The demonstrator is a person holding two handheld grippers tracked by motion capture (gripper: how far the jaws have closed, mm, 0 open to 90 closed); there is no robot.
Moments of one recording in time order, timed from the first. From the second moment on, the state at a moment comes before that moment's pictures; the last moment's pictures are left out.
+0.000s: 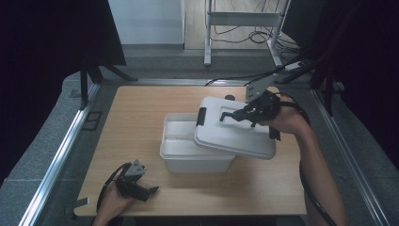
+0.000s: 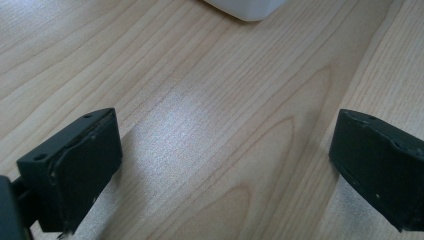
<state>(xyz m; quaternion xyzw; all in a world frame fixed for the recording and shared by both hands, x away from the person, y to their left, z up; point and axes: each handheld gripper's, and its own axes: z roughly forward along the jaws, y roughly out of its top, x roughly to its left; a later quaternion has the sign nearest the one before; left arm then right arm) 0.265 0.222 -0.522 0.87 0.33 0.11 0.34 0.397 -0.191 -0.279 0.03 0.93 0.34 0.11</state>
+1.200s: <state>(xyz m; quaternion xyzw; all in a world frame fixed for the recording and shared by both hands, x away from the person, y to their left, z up) 0.265 0.222 -0.522 0.87 0.33 0.11 0.34 0.410 -0.068 -0.335 -0.03 0.96 0.29 0.05</state>
